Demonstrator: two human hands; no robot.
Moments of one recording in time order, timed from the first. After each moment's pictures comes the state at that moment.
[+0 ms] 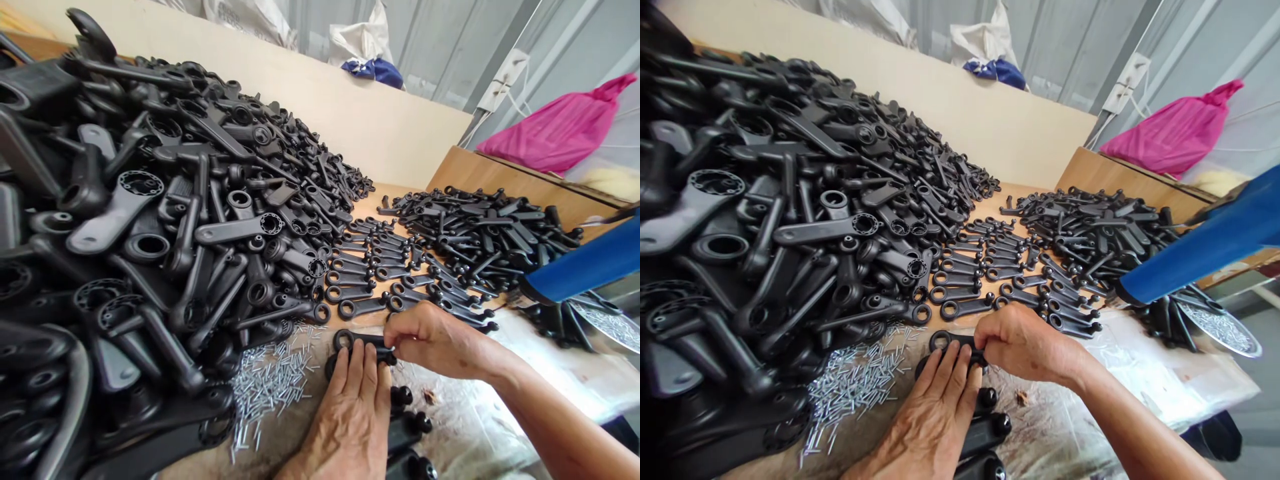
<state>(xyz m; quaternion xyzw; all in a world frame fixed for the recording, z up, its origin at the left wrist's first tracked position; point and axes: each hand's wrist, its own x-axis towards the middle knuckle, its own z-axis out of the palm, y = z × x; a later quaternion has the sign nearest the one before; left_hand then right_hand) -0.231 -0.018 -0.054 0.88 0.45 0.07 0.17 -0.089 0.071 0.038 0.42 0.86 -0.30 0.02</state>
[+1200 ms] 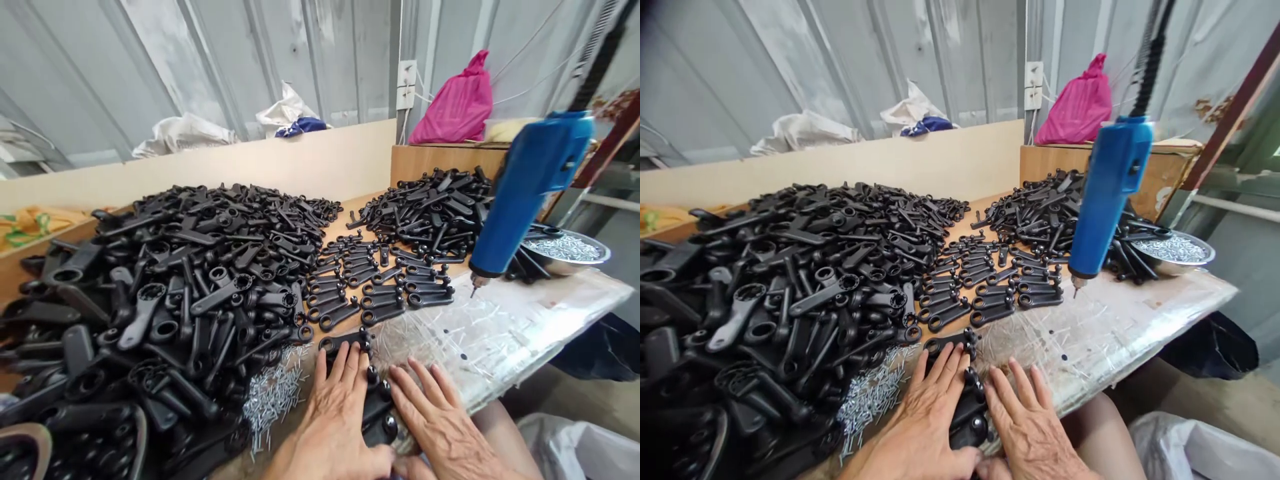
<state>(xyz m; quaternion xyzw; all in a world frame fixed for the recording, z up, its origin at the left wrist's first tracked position) -0.230 -0.029 -0.008 0.84 0.50 -0.02 0.22 -0.028 -0.048 -0.078 0.36 0.89 0.21 -0.20</state>
